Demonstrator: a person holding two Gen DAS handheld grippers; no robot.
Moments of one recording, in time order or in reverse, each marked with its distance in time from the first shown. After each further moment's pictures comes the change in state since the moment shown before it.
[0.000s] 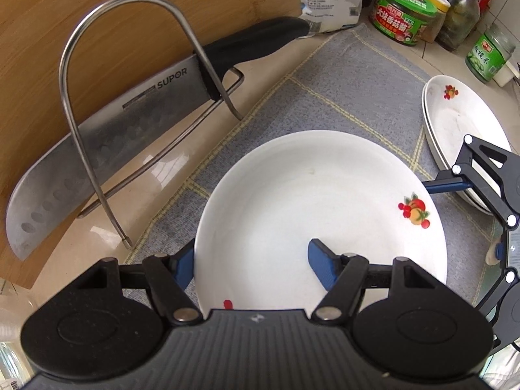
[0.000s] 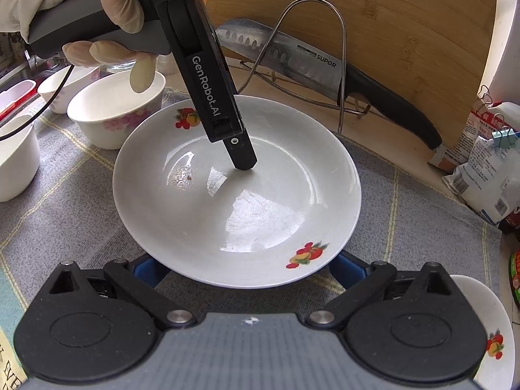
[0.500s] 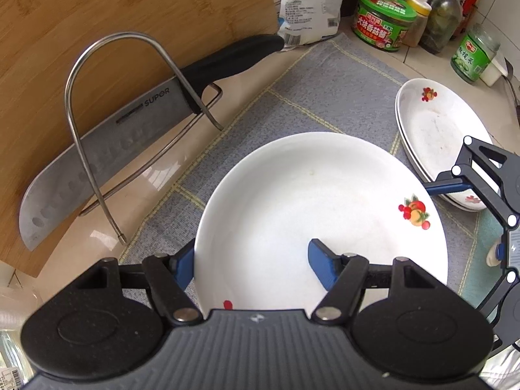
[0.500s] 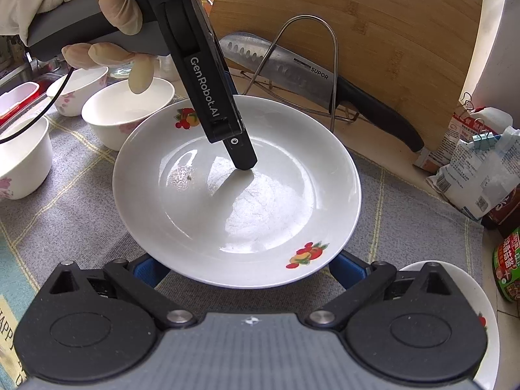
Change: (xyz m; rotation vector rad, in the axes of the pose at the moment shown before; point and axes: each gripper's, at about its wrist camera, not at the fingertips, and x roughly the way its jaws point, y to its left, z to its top) left arm -0.020 -0.020 -0.007 0.012 -0.040 0.011; right arm -0.026 0.010 -0.004 0.002 -0.015 -0.023
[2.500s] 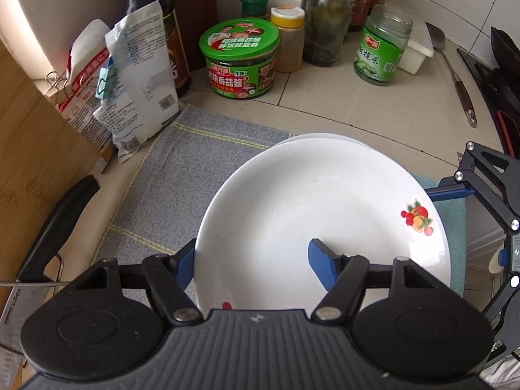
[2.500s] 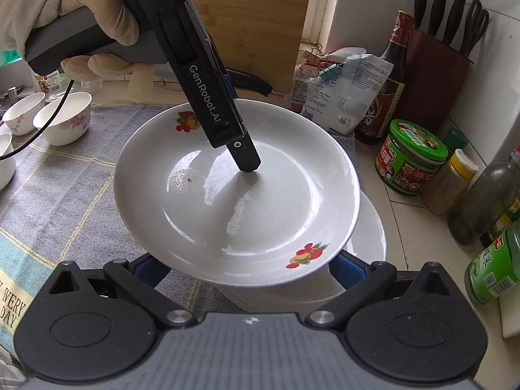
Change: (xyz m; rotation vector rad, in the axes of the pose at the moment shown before) left arm 0.012 -0.152 0.105 0.295 -0.064 -0.105; right arm -0.103 -0.067 -0.092 0.231 -0.006 -0.228
